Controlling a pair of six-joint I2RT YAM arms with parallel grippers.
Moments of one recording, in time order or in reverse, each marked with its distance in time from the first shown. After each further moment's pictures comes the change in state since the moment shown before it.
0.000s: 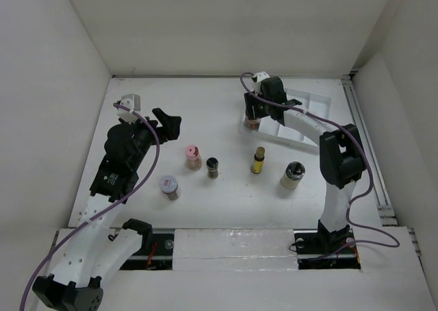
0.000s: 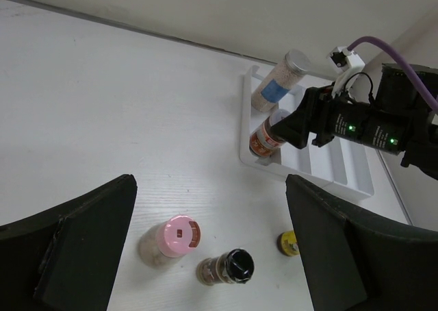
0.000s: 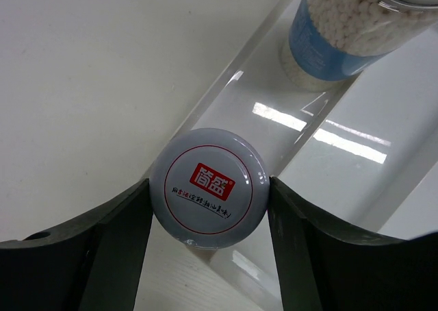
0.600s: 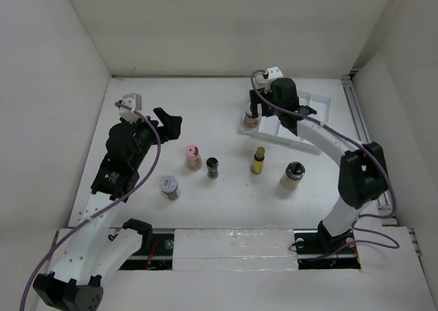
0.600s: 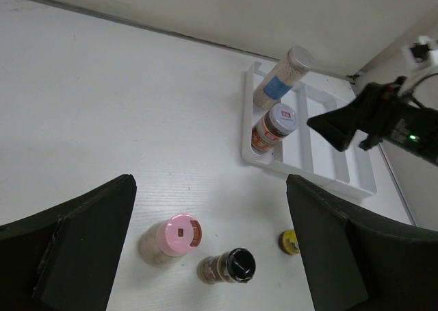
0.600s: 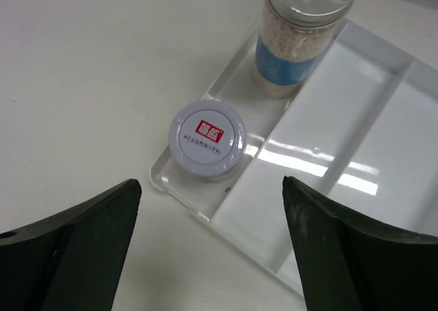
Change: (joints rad) left arm 0.000 0.016 0.000 0.000 0.000 0.000; right arm 0.014 -0.206 -0.152 0.086 0.067 0.016
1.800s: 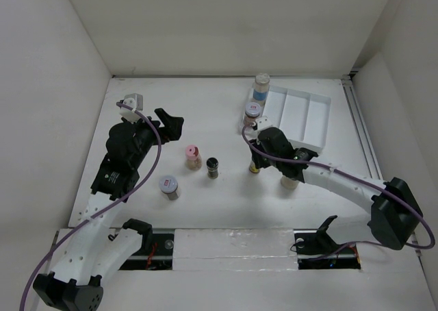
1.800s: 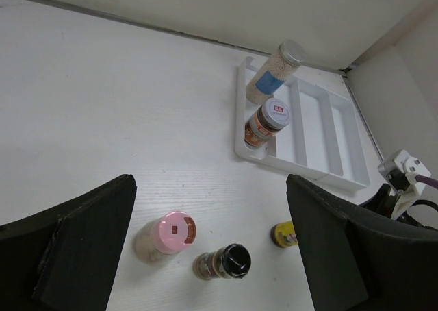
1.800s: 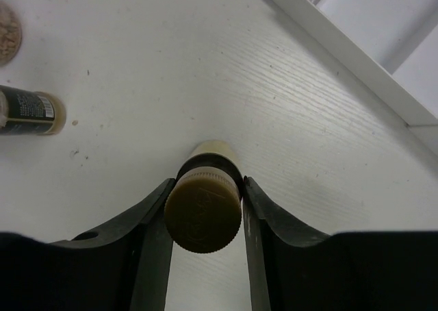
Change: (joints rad) left arm 0.000 0.000 0.000 0.000 0.034 -0.001; right arm 0.338 -0.424 -0.468 -0.193 0.211 0.137
